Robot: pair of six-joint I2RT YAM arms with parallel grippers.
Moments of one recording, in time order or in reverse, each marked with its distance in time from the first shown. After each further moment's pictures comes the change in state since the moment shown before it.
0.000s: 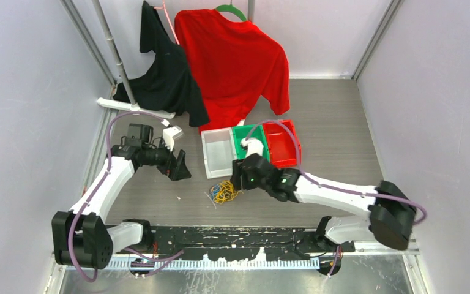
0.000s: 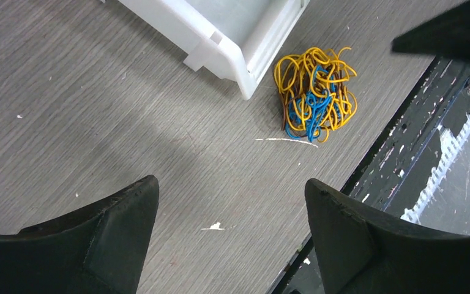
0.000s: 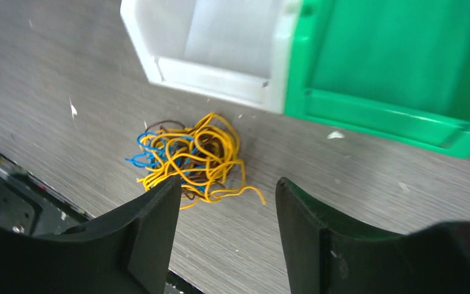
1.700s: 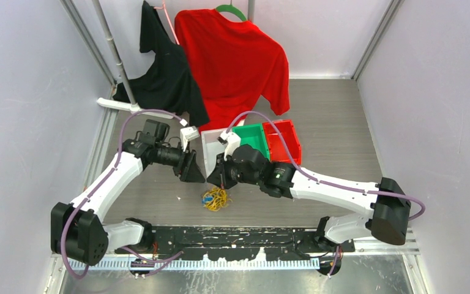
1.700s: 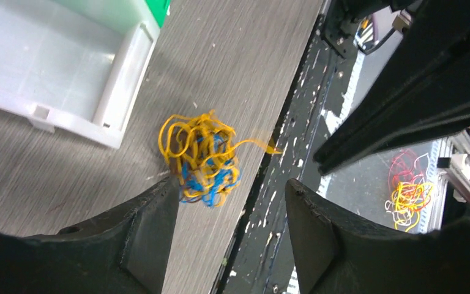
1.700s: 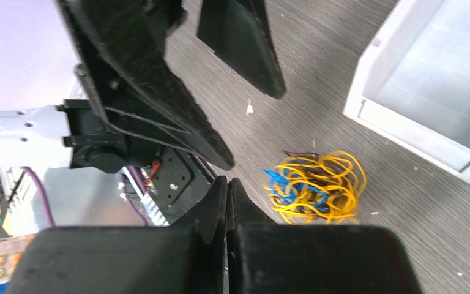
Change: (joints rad) left arm -0.191 0.048 0.081 -0.045 0.203 -0.100; right arm 0.115 0.117 0.225 0.081 -0.291 0.002
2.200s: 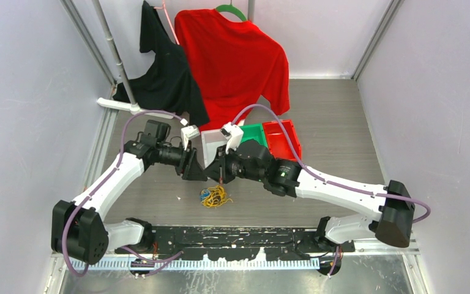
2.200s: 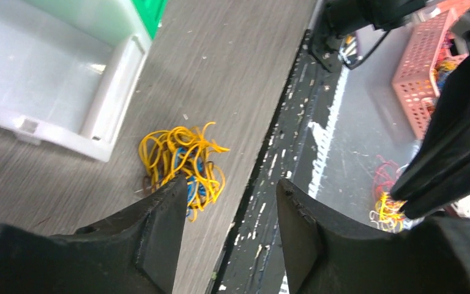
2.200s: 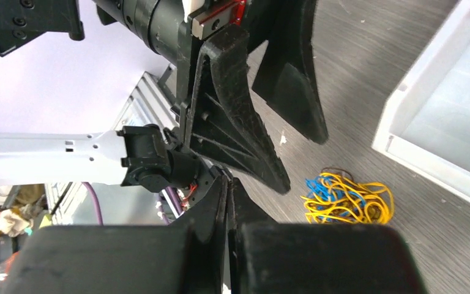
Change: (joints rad) left arm -0.008 0.010 -0.031 0.108 0.080 -0.116; right arm -0.009 -0.028 0.045 0.076 -0.035 0.053
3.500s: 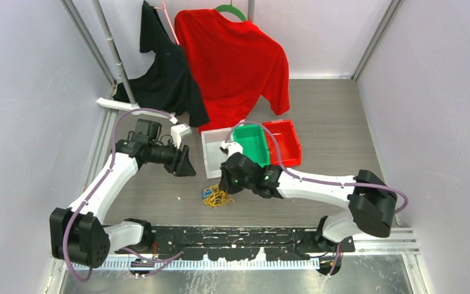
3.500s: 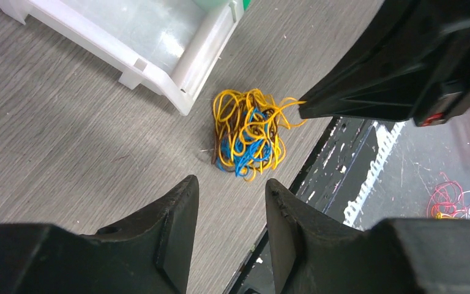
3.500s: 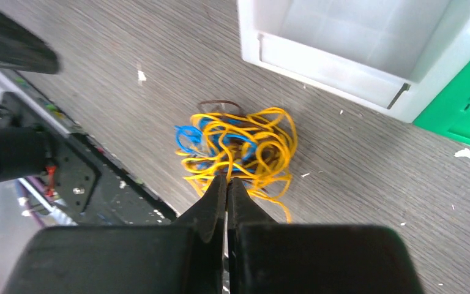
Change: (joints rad) left arm 0.090 -0.024 0.030 -0.117 -0.232 0.100; right arm -0.006 0.174 -0.113 -0.134 0.148 -0.021
